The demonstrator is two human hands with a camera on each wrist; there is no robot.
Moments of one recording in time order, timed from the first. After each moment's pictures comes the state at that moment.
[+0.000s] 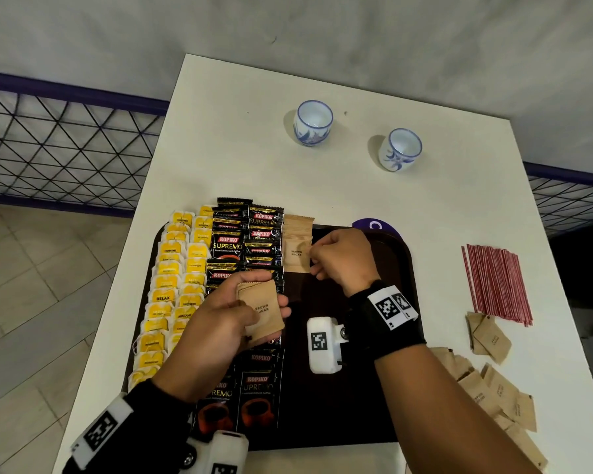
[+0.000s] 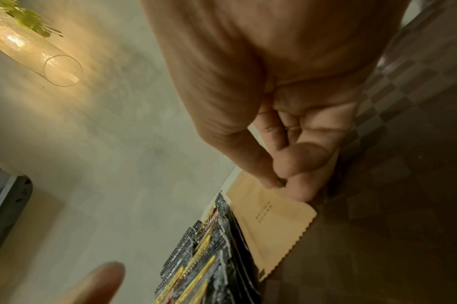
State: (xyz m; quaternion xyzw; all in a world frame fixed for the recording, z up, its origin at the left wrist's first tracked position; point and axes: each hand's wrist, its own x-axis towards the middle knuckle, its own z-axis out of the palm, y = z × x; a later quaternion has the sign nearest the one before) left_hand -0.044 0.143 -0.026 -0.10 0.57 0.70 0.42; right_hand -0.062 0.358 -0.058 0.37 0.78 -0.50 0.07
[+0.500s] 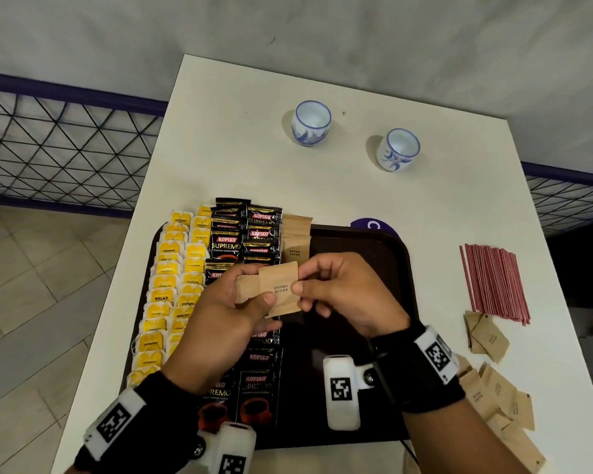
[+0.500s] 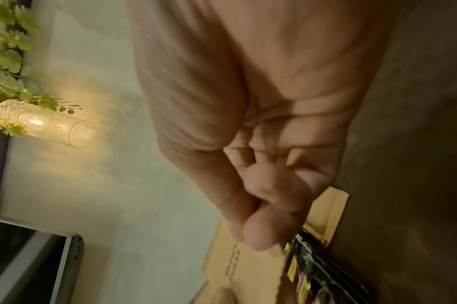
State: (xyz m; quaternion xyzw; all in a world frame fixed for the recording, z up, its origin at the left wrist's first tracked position) left_hand -0.043 0.155 -0.025 -0.07 0.65 0.68 0.32; right_hand -0.015 0.344 -0.023 0.22 0.69 -0.68 0.15
